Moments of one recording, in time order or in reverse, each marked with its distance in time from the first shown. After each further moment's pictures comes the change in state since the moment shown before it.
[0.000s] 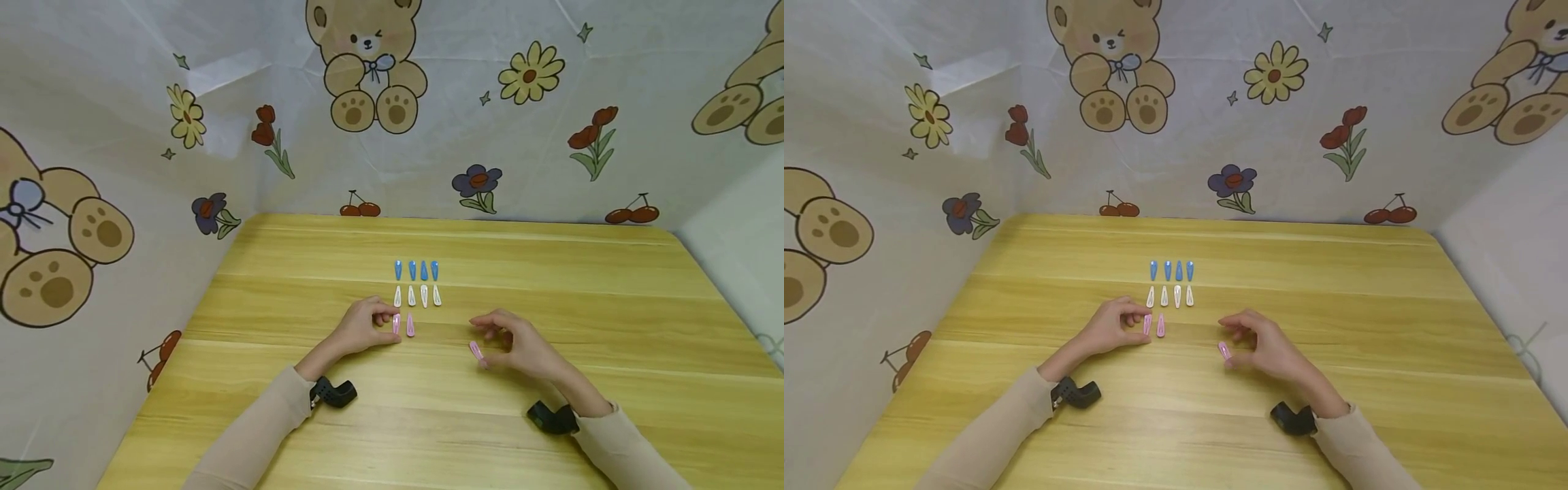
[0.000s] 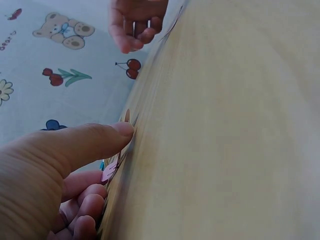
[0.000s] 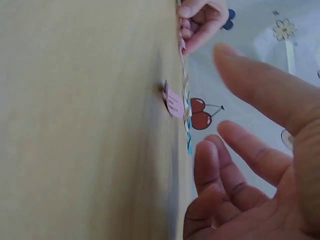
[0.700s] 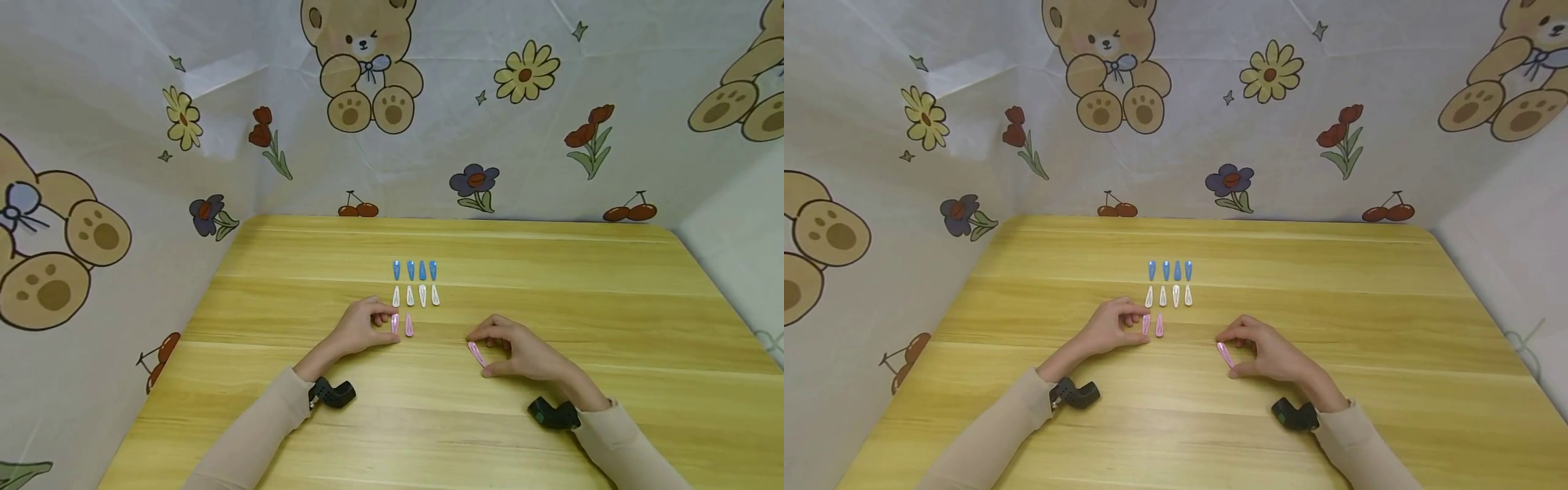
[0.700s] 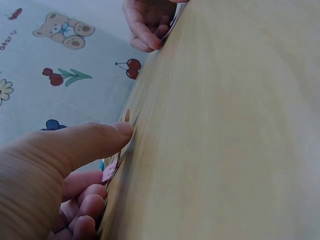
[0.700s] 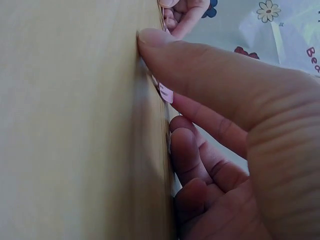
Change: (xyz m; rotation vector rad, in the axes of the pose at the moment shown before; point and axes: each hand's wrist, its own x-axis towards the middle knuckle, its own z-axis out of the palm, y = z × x) left_hand 0.000 0.000 0.001 0.007 0.004 -0.016; right_hand -0.004 0.018 -0.003 -0.050 -0.148 -0.125
